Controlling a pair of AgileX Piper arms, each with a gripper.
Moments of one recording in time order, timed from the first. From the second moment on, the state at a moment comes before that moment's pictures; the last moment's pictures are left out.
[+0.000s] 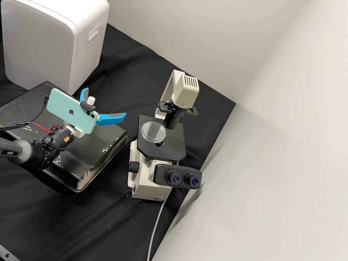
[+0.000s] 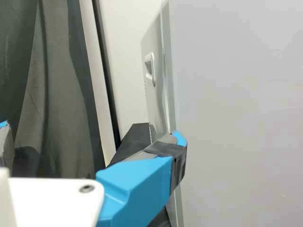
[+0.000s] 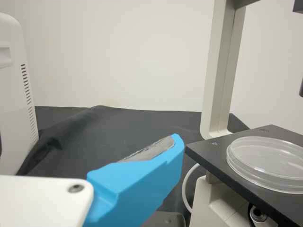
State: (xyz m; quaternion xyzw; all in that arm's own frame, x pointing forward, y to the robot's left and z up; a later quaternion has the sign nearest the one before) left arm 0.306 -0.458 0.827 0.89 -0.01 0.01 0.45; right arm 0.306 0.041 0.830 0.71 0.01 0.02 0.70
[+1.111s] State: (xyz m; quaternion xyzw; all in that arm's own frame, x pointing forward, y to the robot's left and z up) left arm 0.273 -0.502 0.773 0.88 -0.05 -0.08 0.47; right arm 0.306 0.041 0.830 0.71 0.01 0.02 0.70
